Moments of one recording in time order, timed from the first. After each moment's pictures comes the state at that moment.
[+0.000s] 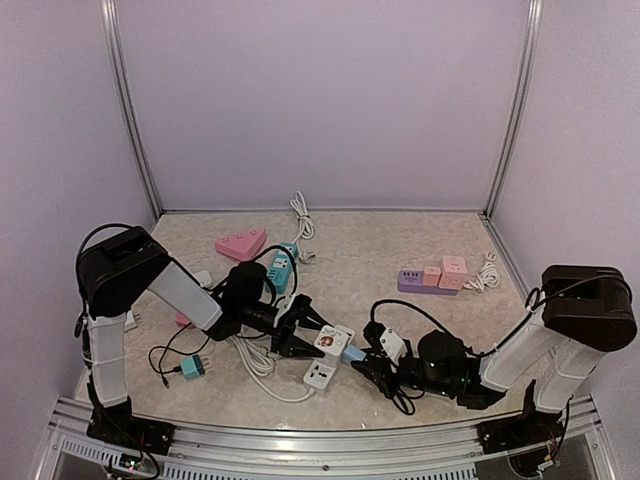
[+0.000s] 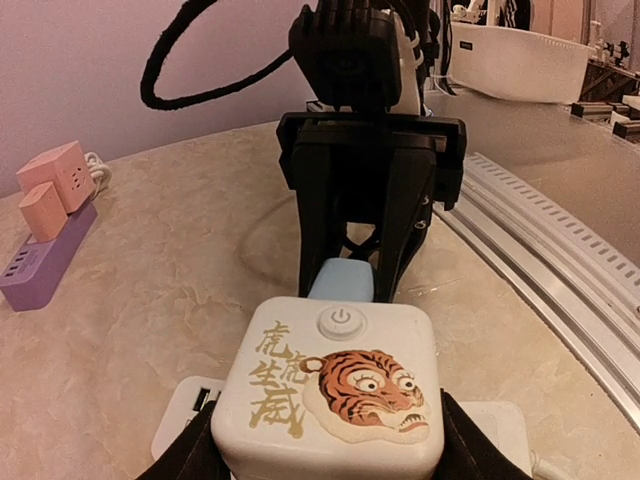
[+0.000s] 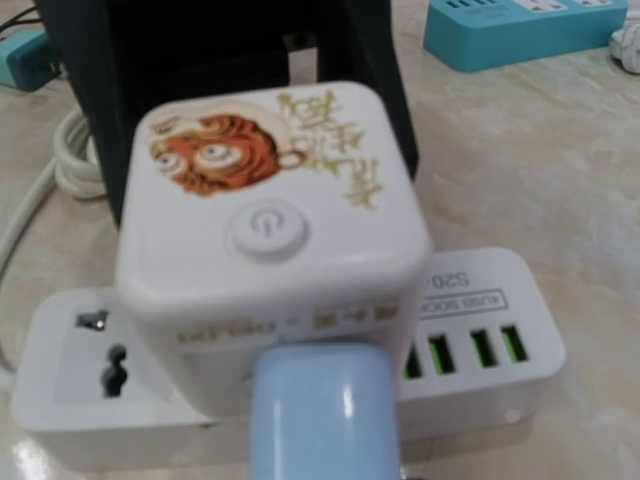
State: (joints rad) left arm -0.75 2.05 0.83 0.82 1.10 0.45; right arm 1.16 1.68 0.28 1.06 0.14 0.07
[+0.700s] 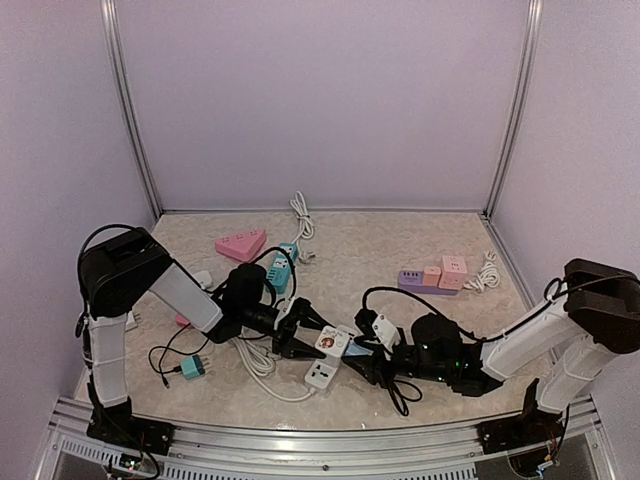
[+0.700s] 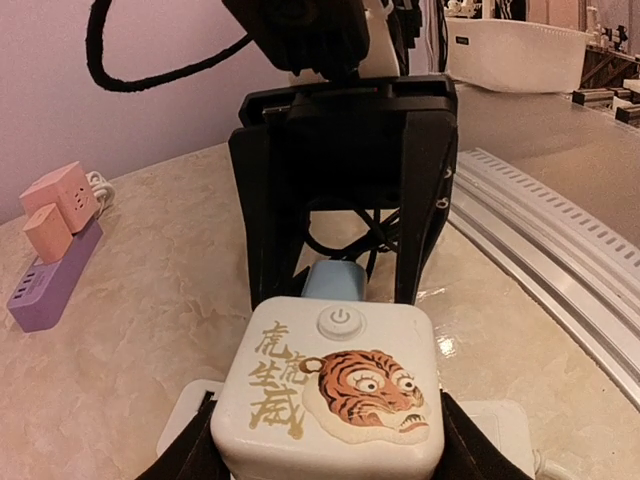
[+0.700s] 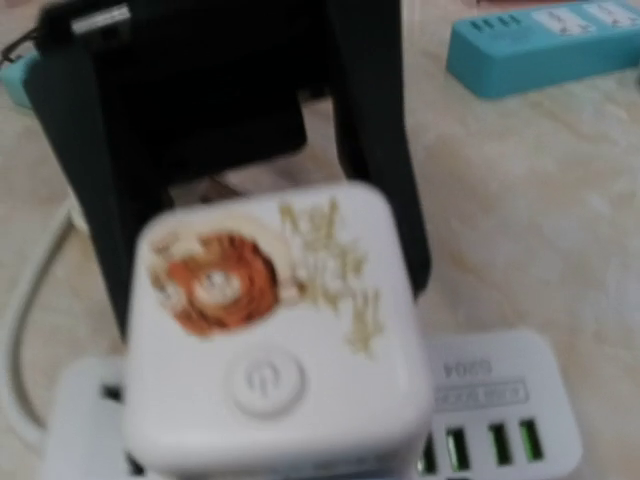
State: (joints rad) left arm -0.75 2.06 0.82 0.87 1.09 0.48; right arm 1.11 1.60 0.38 0.85 0.05 0.06
